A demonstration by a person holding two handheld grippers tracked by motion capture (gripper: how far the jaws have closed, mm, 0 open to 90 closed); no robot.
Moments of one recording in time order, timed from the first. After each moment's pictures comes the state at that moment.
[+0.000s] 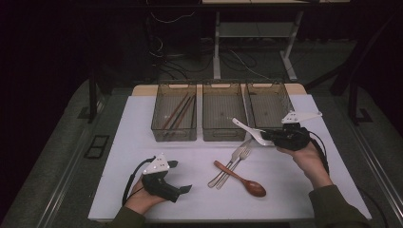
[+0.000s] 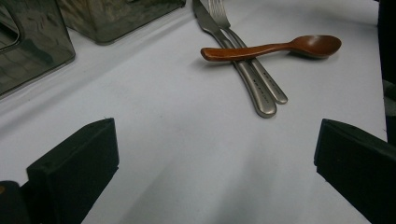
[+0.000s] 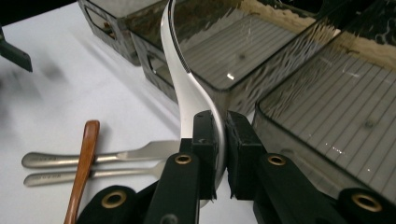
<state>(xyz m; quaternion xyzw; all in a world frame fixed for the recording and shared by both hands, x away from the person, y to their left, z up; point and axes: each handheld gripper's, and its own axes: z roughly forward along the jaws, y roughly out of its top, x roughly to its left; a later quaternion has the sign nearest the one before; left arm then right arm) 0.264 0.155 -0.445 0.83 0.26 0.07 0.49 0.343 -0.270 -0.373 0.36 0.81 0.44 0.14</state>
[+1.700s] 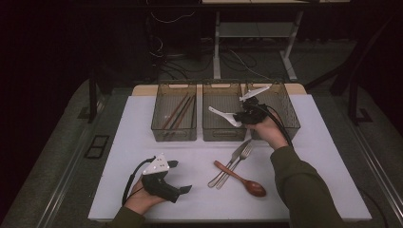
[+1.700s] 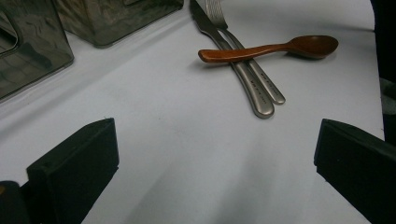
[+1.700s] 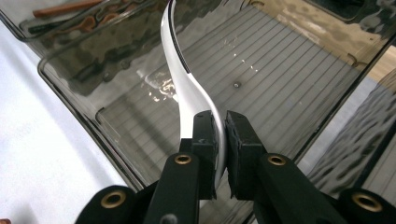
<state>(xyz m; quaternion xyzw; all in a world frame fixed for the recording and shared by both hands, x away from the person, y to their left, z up) 0.264 0.155 -0.444 0.83 0.26 0.07 0.49 0.441 -0.182 -0.380 0.37 0.85 0.35 0.13</state>
